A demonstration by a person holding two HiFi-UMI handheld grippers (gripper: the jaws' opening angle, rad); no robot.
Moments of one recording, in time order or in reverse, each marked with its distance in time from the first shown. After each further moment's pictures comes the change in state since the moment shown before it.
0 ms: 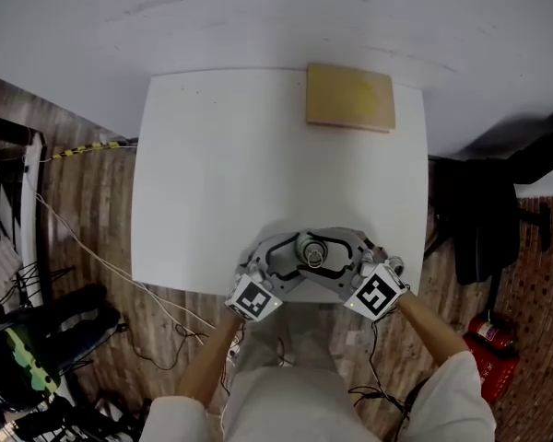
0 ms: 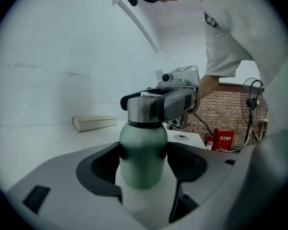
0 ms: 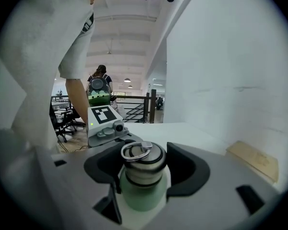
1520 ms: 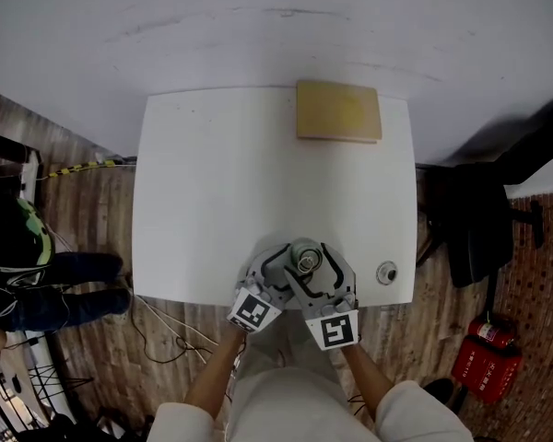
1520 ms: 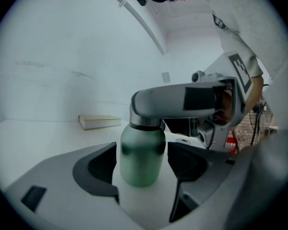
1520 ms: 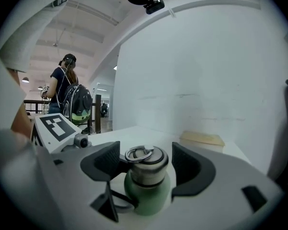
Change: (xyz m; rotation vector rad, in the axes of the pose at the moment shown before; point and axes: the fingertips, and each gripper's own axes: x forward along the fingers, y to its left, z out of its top) left arm -0.007 -0.001 0.002 -0.063 -0.010 0.057; right arm -0.014 -0.017 0.007 0.255 -0.090 -0.718
